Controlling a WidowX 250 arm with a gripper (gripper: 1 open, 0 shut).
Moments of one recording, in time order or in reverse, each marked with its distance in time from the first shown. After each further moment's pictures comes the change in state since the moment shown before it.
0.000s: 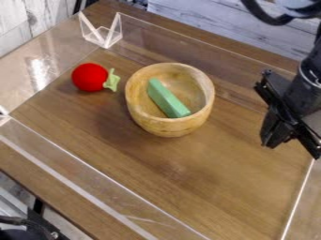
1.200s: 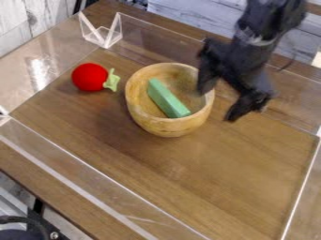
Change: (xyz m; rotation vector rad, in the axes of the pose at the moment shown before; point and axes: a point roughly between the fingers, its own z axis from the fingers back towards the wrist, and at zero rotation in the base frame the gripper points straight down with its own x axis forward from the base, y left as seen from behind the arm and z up) arm -0.046 0.111 -0.016 0.031 0.076 0.344
